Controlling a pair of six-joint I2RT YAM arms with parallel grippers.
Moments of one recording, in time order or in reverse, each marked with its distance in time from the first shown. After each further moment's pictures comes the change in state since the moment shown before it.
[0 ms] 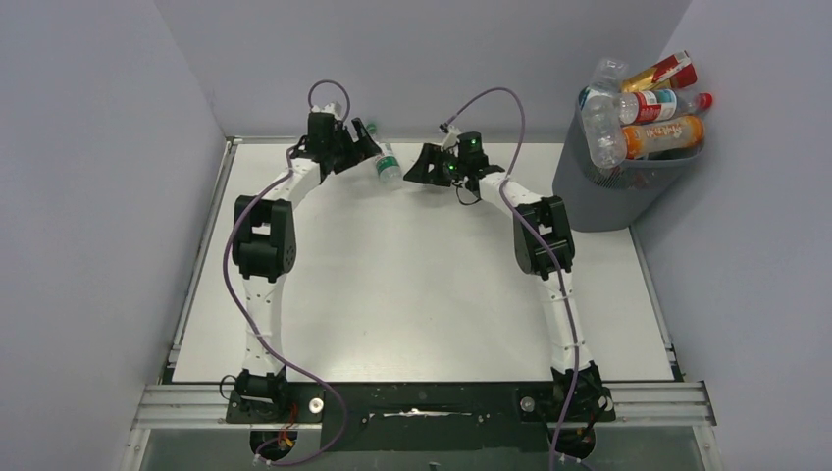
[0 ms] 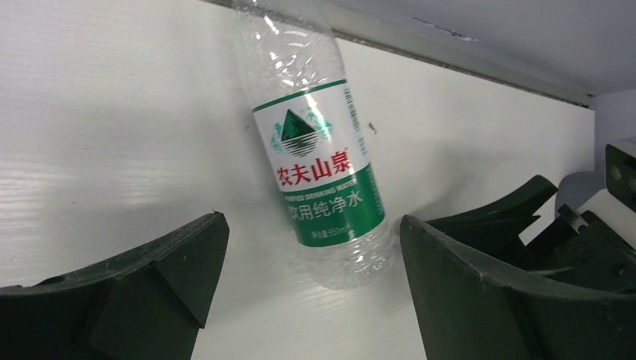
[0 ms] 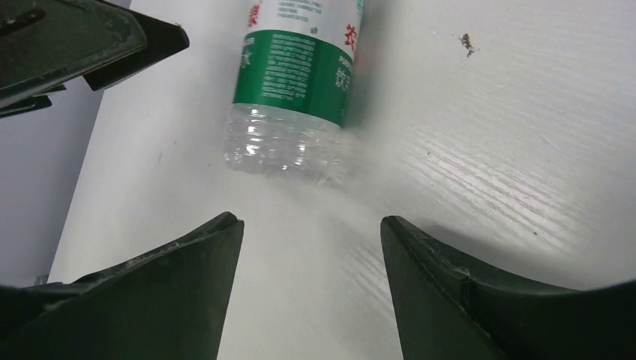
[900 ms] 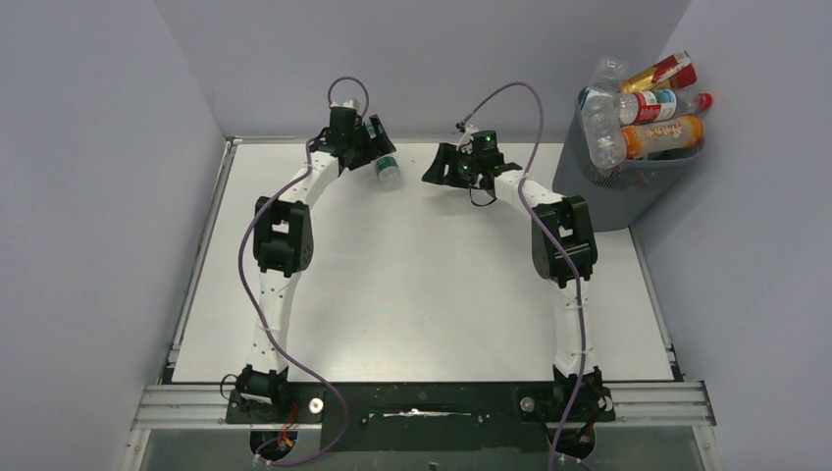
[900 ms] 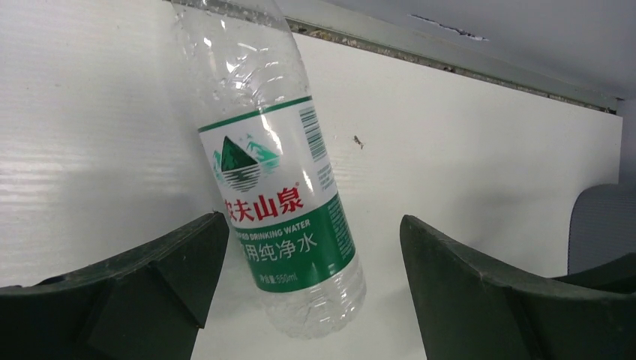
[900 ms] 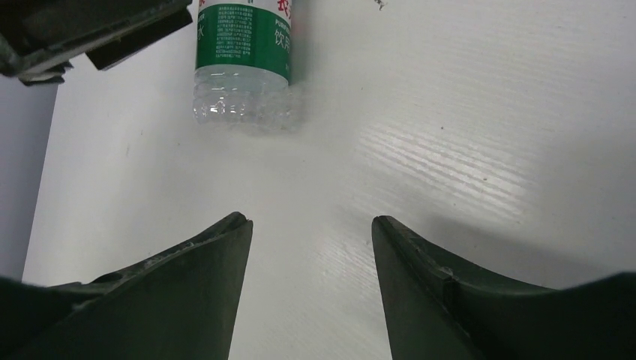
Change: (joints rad) left arm -0.075 0.145 0.279 -0.178 -0.083 -0.024; right arm -0.039 -0.252 -0.231 -0.120 0.159 -0.071
